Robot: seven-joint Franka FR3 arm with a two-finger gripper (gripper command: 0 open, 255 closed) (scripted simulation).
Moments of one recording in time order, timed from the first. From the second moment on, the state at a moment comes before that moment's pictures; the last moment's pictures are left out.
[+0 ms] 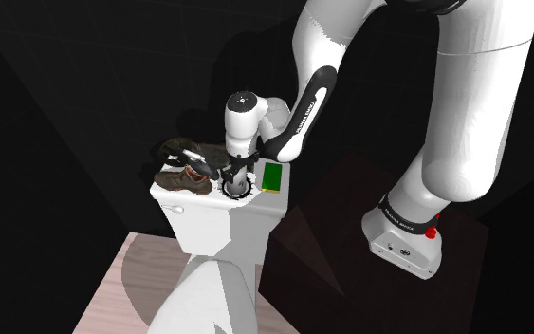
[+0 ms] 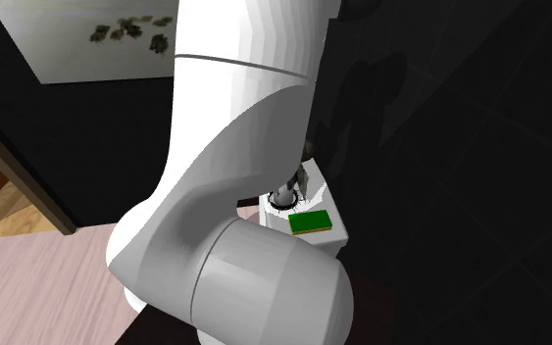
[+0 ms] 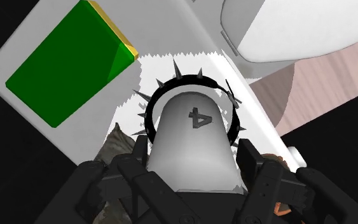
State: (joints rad) arm 0.06 0.44 0.19 -2.39 -0.83 2.84 1.14
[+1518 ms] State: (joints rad) arm -0.06 0.24 0.35 -2.46 -0.58 2.72 0.93
